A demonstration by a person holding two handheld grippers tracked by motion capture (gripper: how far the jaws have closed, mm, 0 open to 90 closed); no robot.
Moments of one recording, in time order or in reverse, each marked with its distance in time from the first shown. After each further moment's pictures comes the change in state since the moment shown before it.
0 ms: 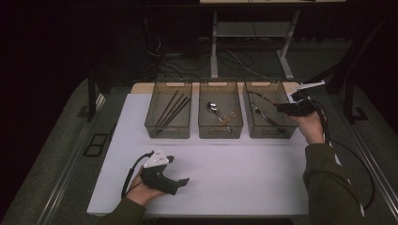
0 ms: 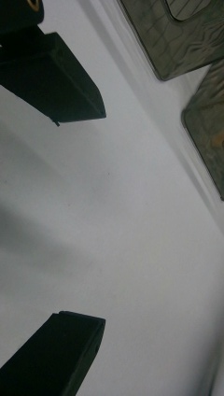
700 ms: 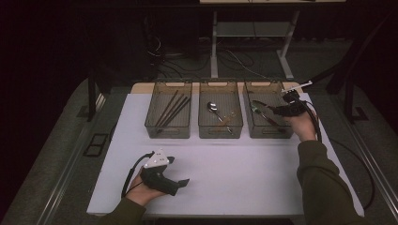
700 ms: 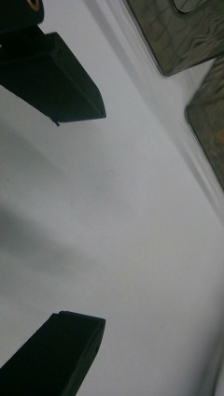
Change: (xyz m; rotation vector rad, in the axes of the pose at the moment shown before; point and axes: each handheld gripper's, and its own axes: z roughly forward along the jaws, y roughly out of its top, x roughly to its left) left arm 0.000 -0.001 0.001 0.007 -0.009 0.001; right arm 0.004 0.002 0.028 0.093 -0.053 0.001
